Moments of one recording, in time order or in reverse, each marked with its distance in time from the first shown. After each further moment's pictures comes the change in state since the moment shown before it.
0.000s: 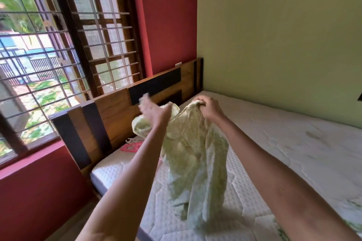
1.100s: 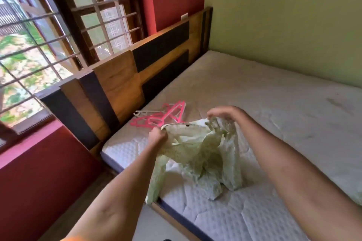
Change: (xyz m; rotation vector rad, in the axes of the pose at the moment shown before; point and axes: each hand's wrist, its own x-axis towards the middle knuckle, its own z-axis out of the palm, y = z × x) left_hand 0.125 -0.241 -0.018 0.499 -0.531 -0.328; right_hand 0.084 0.056 0.182 -0.349 -0.767 0.736
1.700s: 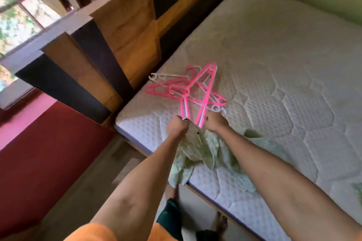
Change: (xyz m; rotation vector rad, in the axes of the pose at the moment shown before) left_hand 0.157 -0.086 0.018 0.076 -0.253 -0.111; right_hand 0.198 -0.095 0.176 -0.118 0.090 -0.005
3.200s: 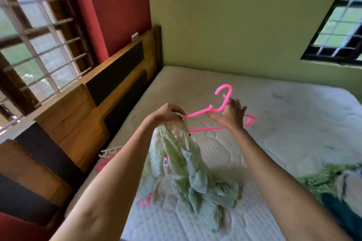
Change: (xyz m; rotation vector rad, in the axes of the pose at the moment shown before) left_hand -0.132 0.252 -0.061 0.220 -0.271 0.984; right_hand -0.176 0.149 -0.214 0.388 1.003 0.146
